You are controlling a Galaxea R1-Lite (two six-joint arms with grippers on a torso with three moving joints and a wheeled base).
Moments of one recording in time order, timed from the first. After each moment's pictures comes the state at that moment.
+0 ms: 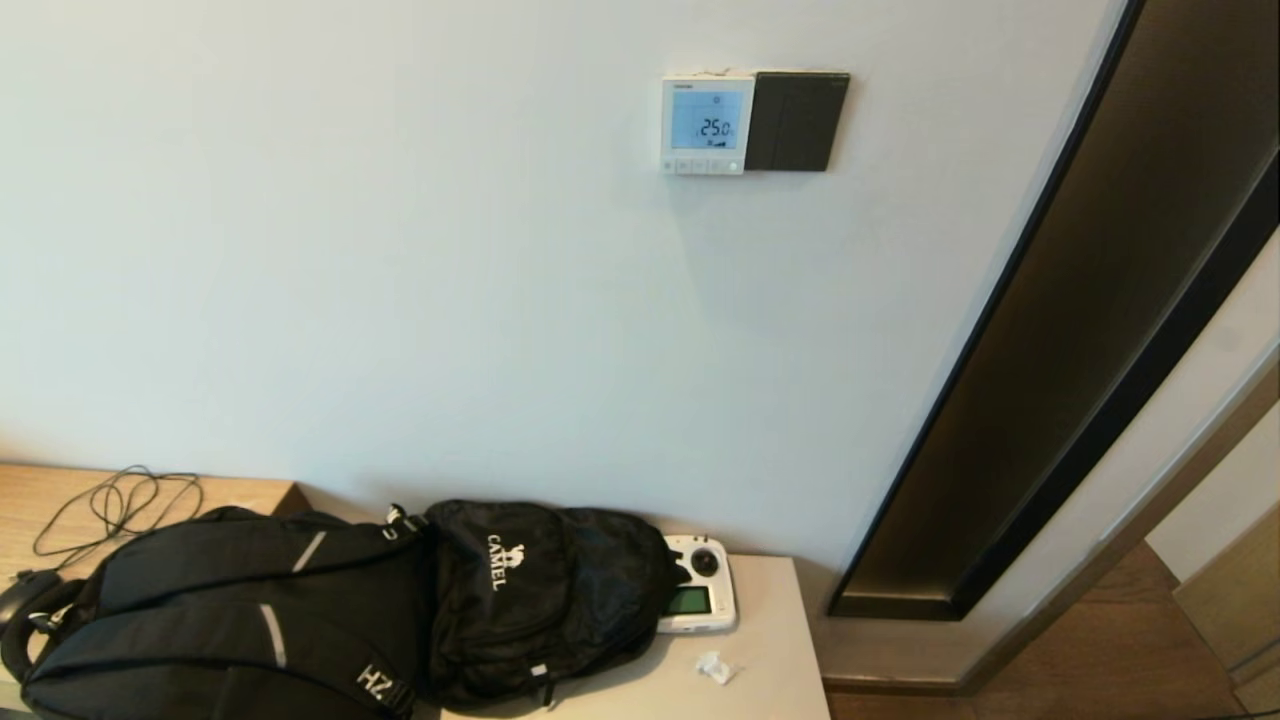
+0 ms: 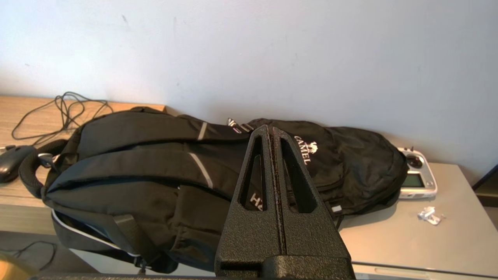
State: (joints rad) left arm 0.01 0.00 0.00 -0.01 0.01 0.00; right arm -0.04 0.66 -0.67 -0.15 0.04 -0.03
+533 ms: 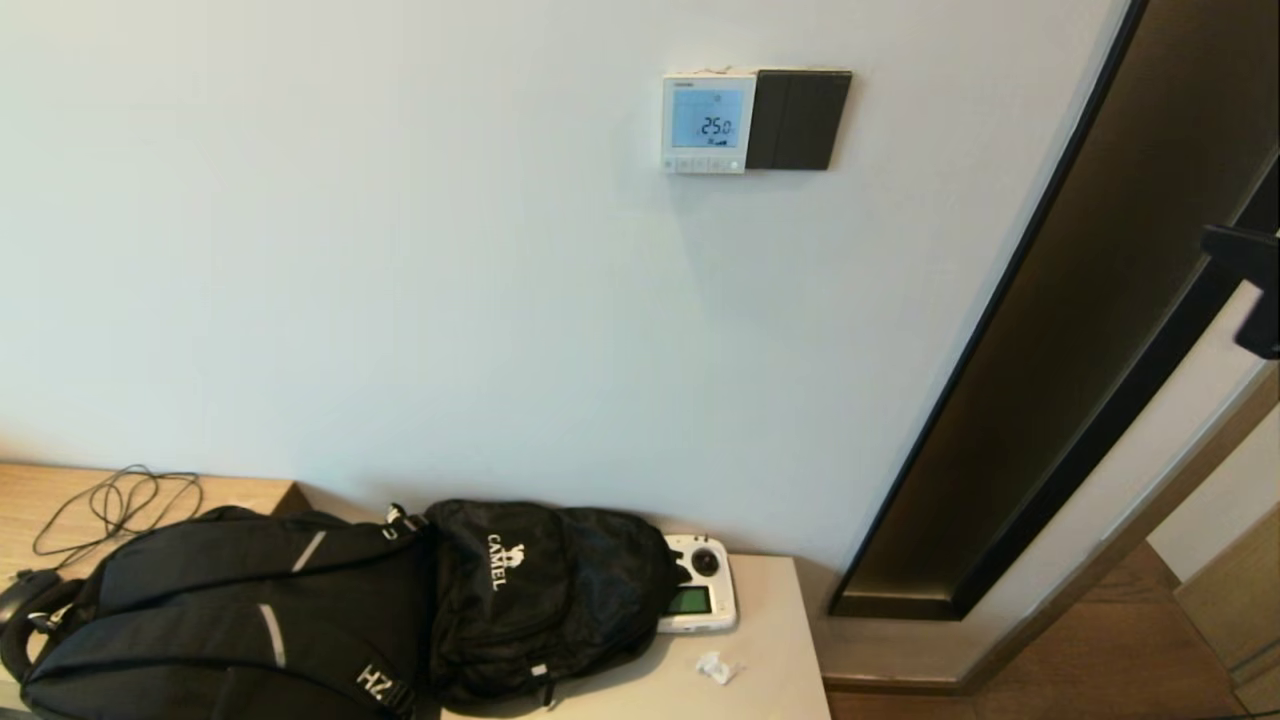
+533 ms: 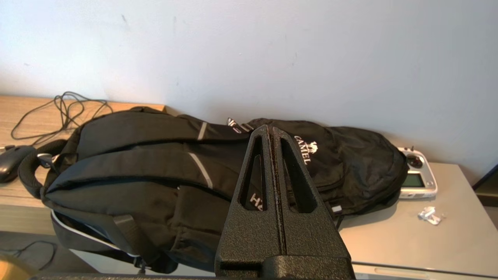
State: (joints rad) left arm 0.01 0.00 0.00 -0.01 0.01 0.00; right arm 0.27 1.12 -0.88 -0.35 -0.28 -0.03
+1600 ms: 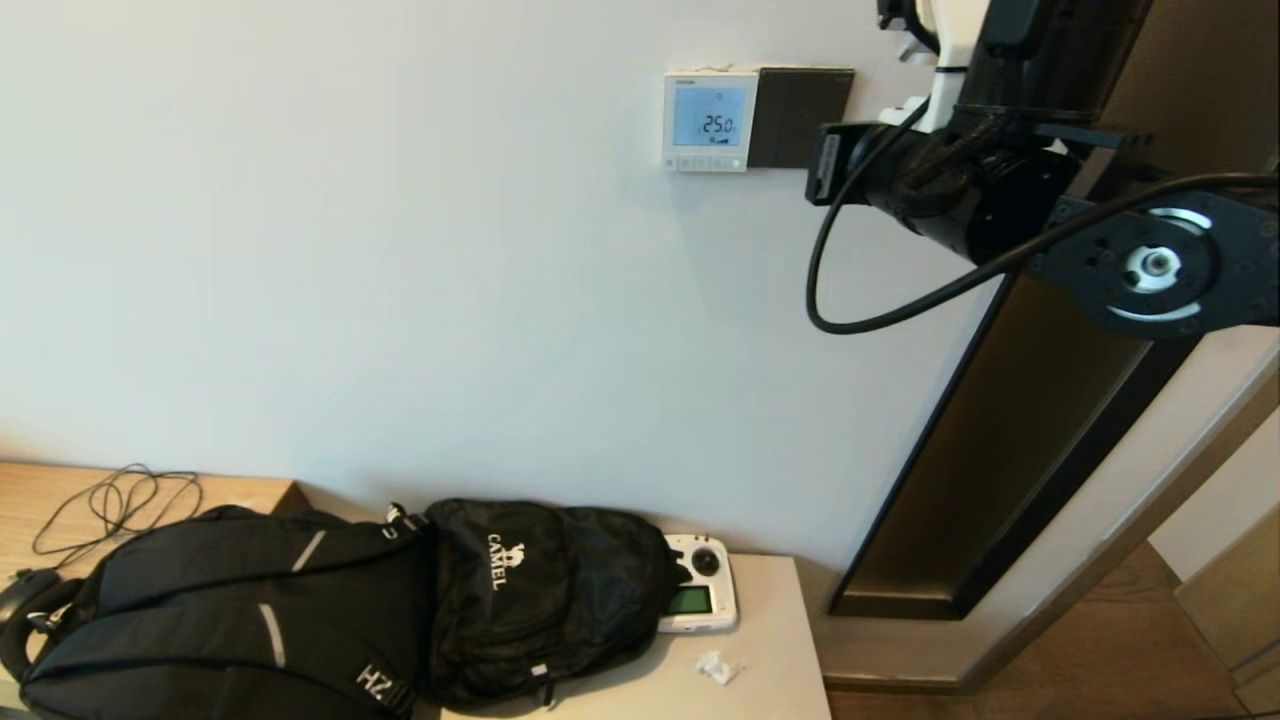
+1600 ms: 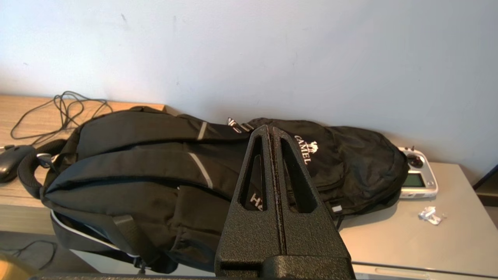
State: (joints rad) left arm 0.01 0.00 0.00 -0.01 0.01 0.00; right arm 0.51 1.82 -1.61 -0.39 -0.45 -0.07
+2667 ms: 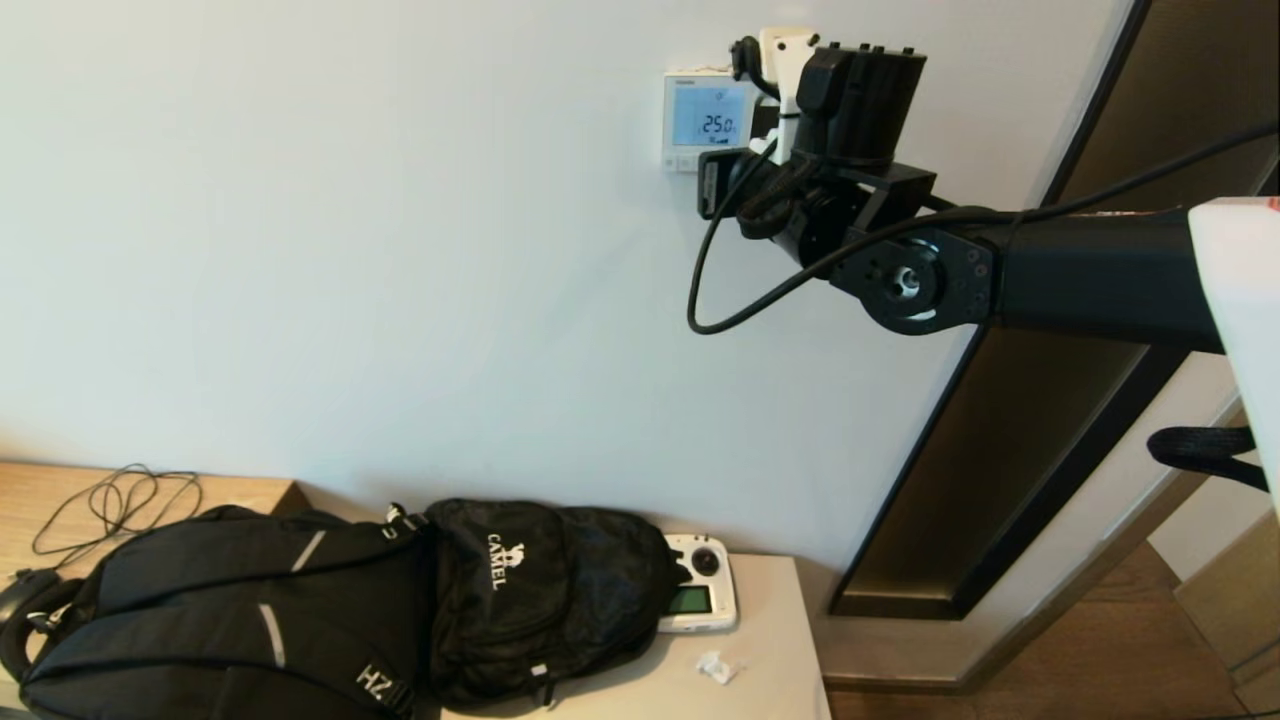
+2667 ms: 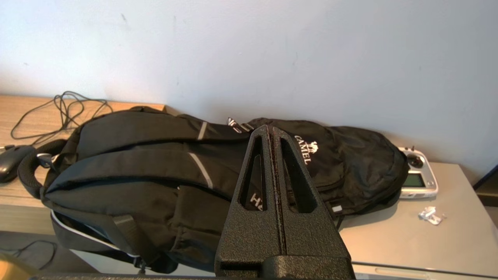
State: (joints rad) left arm 0.01 0.00 0.00 -0.01 0.01 0.00; right arm 0.55 2.11 -1.95 -0.39 -0.40 -0.12
